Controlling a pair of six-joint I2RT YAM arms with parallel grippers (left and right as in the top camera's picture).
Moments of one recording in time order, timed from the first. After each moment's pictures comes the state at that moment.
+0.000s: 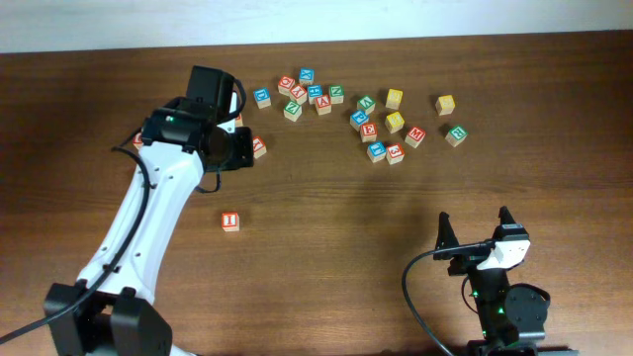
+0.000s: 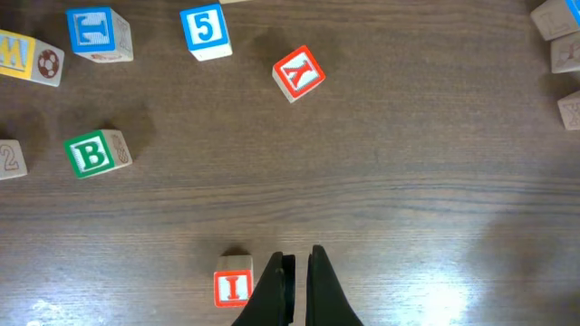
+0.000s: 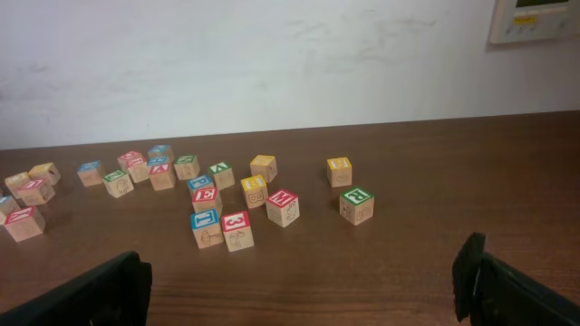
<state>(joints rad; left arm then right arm) -0.22 1.68 1.51 -1.01 -0.01 -0.24 -0.02 0.01 0.01 -0.07 -0.07 0.11</state>
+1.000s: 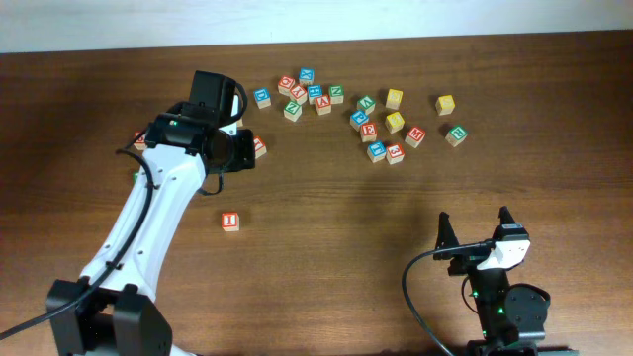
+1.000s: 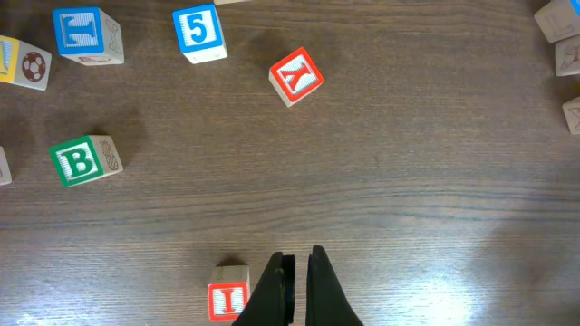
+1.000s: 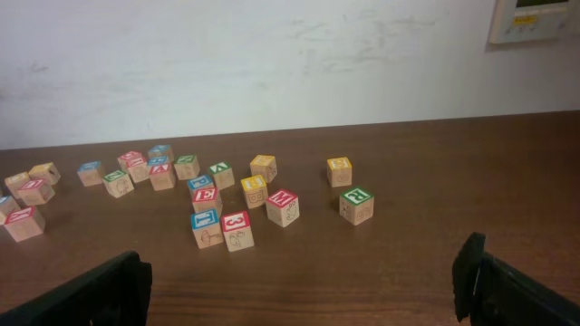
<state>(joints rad) -0.22 1.68 1.46 -0.95 -0.01 -0.24 -0.02 0.01 0.01 -0.07 -0.07 0.11</state>
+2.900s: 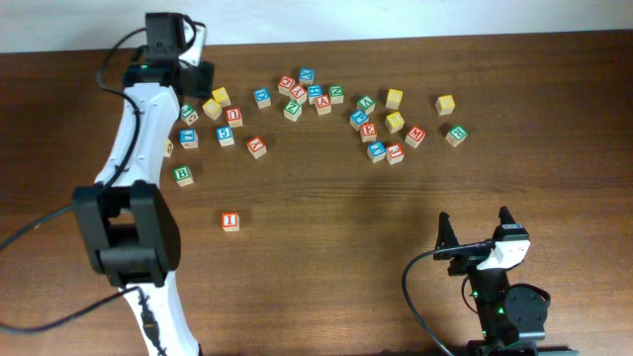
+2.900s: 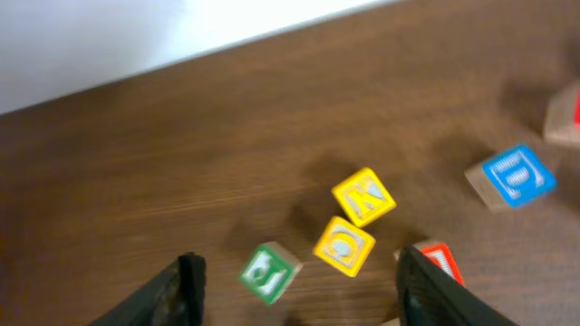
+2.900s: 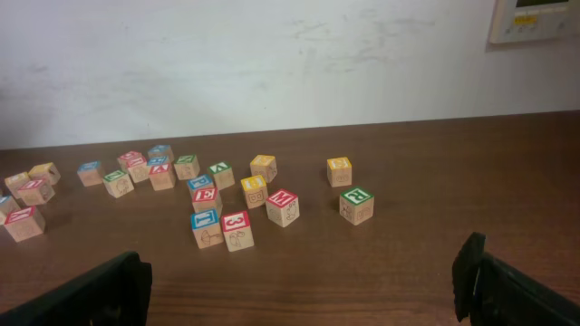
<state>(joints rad) -0.02 2.17 1.92 -0.62 -0.08 0.26 -0.02 0.01 0.01 -0.07 -0.07 0.11</state>
